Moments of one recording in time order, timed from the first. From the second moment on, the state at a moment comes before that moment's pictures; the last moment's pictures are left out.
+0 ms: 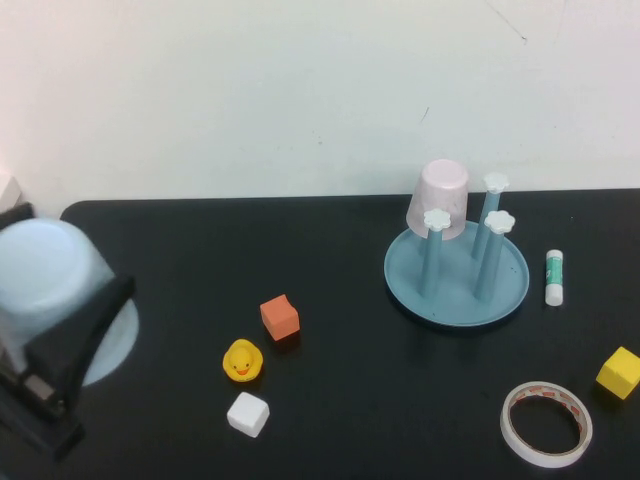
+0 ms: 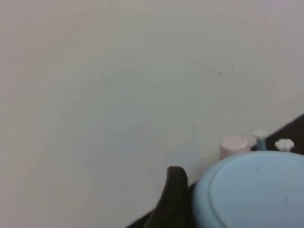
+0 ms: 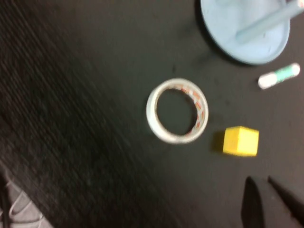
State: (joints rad) right arm 0.98 0.85 -0.81 -0.46 1.10 0.08; left arm -0.07 0.61 -0.50 -1.71 0.48 1.90
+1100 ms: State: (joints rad) right arm 0.98 0.85 -0.81 -0.46 1.16 0.09; left arm -0.38 1.92 -1.67 -1.69 0.77 1.72
